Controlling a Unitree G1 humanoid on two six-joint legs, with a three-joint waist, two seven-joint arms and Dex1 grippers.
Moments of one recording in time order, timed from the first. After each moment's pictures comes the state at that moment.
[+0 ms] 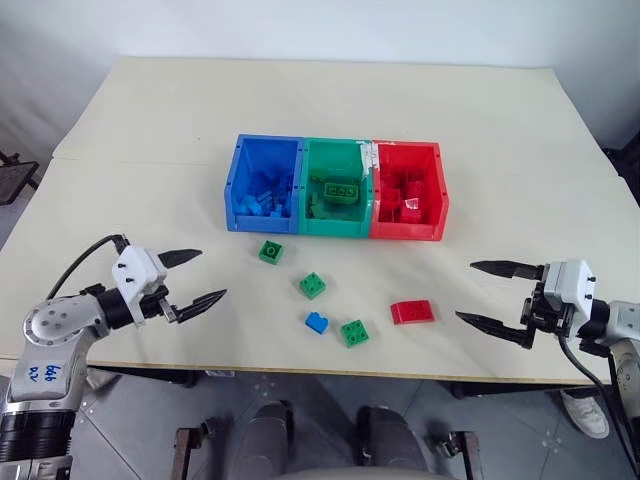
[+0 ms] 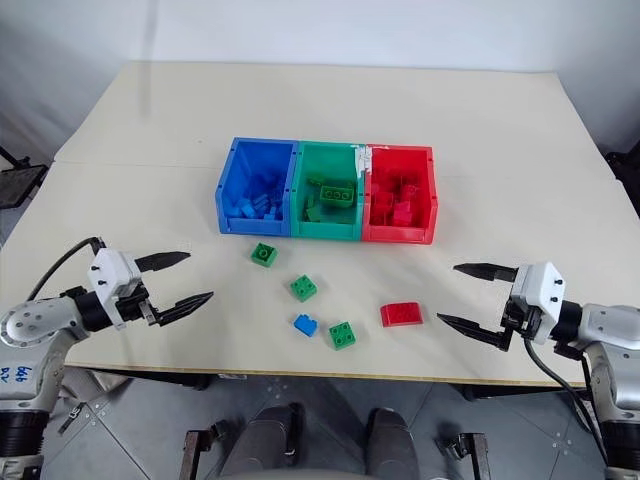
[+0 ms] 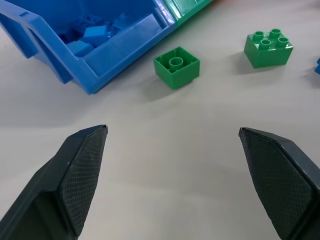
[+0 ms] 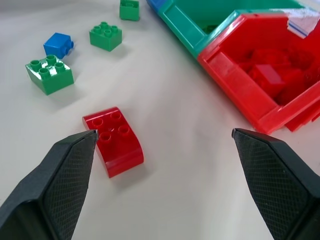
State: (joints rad) left arm -0.09 0.75 0.25 0.02 -0.35 0.04 -0.94; right arm -0.06 -0.80 -0.28 0.02 0.46 -0.06 1.29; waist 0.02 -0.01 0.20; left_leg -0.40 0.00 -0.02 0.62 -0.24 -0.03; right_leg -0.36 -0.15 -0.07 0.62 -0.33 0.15
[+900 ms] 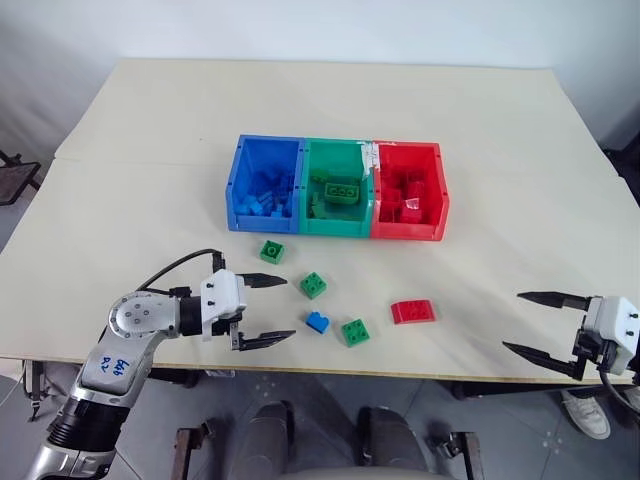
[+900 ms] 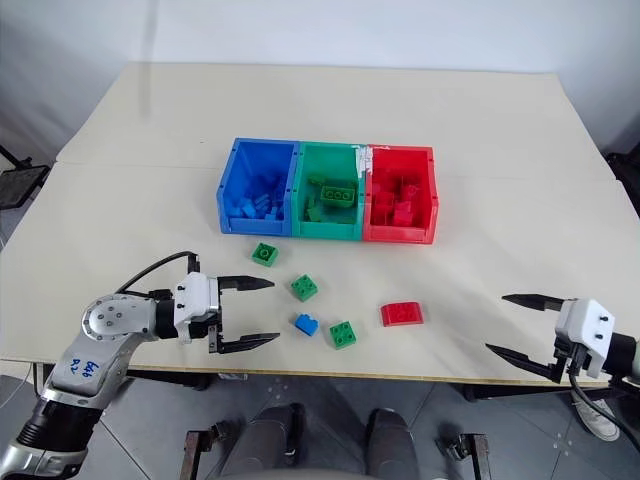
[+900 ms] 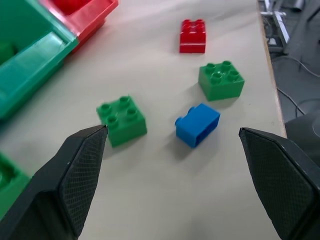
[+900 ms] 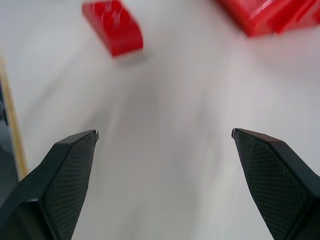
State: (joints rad) left arm -0.16 0.67 -0.06 -0.18 -0.31 0.05 -1.04; right arm 0.09 -0.89 -0.38 0.32 0.40 -0.35 1.39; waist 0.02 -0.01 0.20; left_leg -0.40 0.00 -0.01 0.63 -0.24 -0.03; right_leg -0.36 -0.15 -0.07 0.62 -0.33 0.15
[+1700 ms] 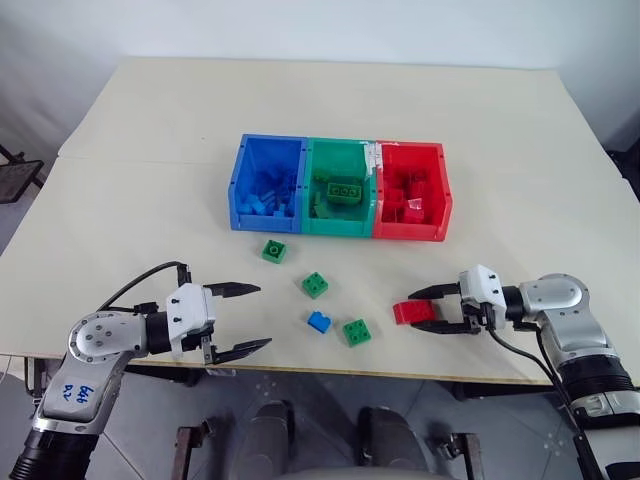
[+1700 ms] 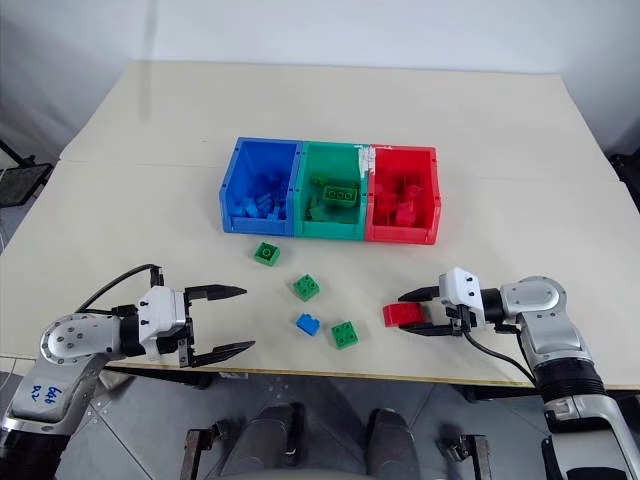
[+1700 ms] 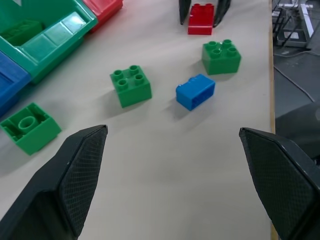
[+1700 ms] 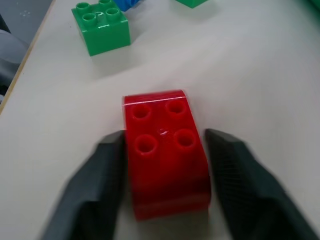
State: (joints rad) left arm 0.01 0.72 0.08 -0.26 -0.36 0.03 -1.03; right arm -0.40 -0.70 0.09 0.45 0.28 -0.26 1.51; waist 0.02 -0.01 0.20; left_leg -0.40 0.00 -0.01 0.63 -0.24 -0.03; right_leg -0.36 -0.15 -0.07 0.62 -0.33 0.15
